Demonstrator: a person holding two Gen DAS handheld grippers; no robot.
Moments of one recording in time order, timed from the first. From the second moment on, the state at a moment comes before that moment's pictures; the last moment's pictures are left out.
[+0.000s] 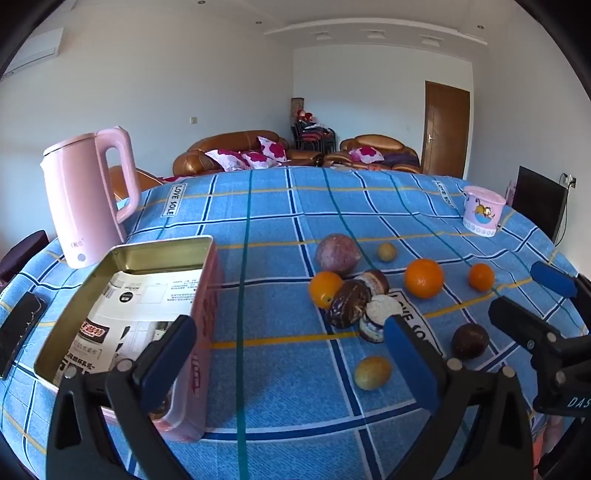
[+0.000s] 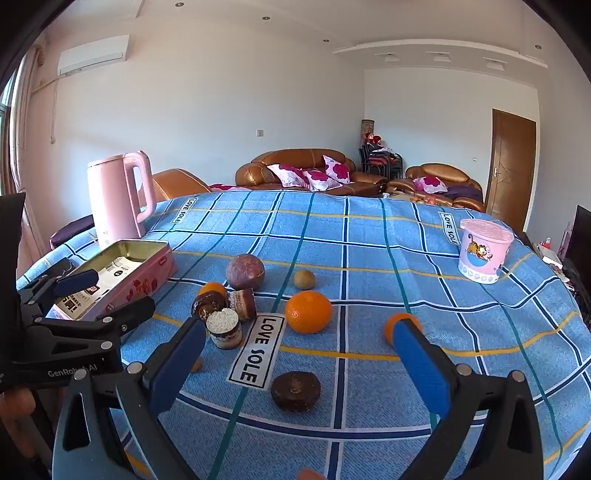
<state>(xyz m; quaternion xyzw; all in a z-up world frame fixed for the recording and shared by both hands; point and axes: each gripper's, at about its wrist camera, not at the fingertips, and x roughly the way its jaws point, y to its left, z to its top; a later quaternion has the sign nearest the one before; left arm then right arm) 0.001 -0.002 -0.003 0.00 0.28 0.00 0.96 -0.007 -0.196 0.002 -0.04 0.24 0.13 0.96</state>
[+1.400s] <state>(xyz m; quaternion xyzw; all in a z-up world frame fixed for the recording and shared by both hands) 0.017 -0.039 -0.035 0.00 0.38 -0.13 0.92 0.021 -0.191 -0.047 -0.05 0.34 0.20 0.92</state>
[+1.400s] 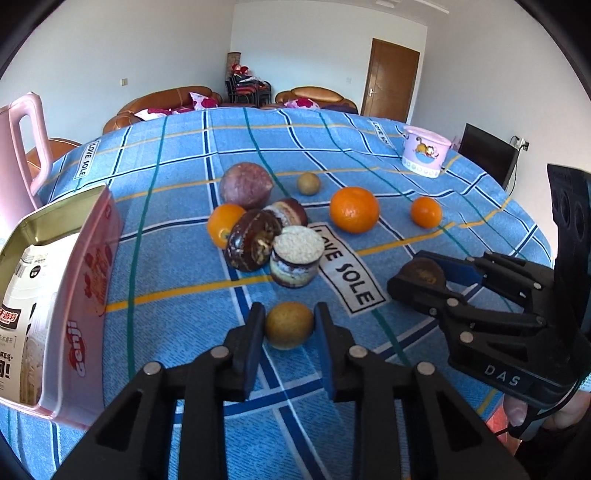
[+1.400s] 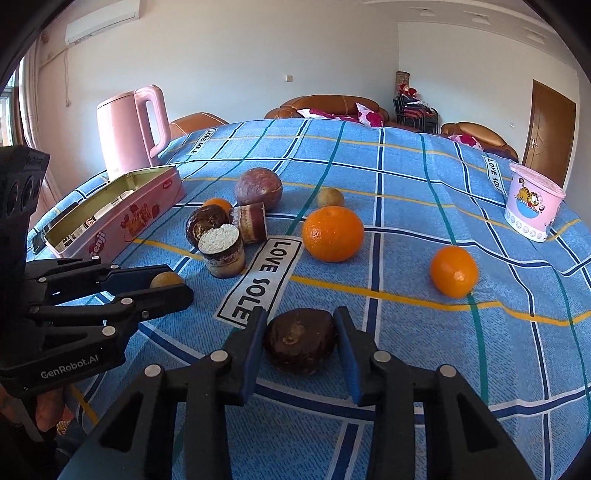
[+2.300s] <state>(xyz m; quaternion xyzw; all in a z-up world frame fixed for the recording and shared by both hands) 0.003 -0.035 -0.027 0.00 0.32 -0.11 0.94 0.007 -0.194 -0.038 -0.04 0.27 0.22 0.94</state>
